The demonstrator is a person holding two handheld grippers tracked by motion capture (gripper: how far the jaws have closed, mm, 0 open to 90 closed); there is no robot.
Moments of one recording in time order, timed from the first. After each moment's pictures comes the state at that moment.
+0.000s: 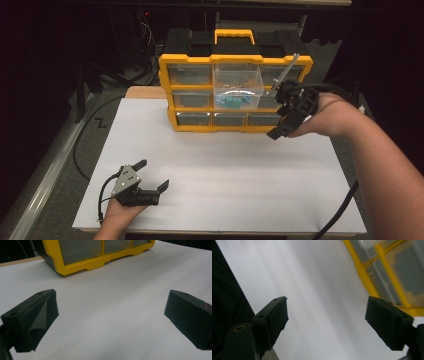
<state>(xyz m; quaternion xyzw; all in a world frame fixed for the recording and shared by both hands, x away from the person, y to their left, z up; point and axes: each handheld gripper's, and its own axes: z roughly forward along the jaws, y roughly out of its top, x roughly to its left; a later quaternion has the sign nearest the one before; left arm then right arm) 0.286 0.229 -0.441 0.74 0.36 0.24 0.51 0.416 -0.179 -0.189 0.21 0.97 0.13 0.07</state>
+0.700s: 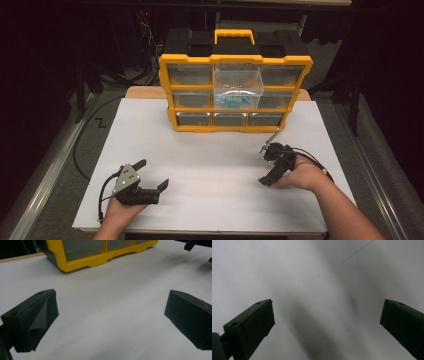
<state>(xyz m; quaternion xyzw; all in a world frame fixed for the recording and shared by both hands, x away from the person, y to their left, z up) 0.289 0.230 -0.443 0.74 0.37 0.24 0.50 0.409 -0.202 -0.395 0.28 0.95 0.12 0.06</state>
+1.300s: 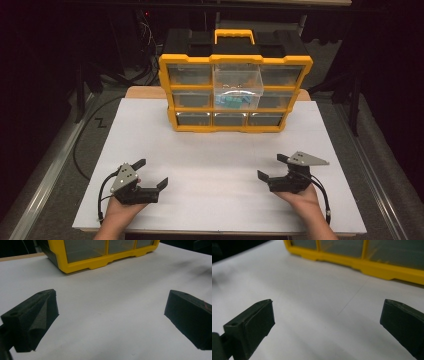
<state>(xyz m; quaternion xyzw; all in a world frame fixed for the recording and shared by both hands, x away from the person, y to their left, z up) 0.289 0.232 -0.441 0.73 0.38 0.23 0.52 0.348 -0.246 -0.420 0.37 0.76 0.51 0.17</state>
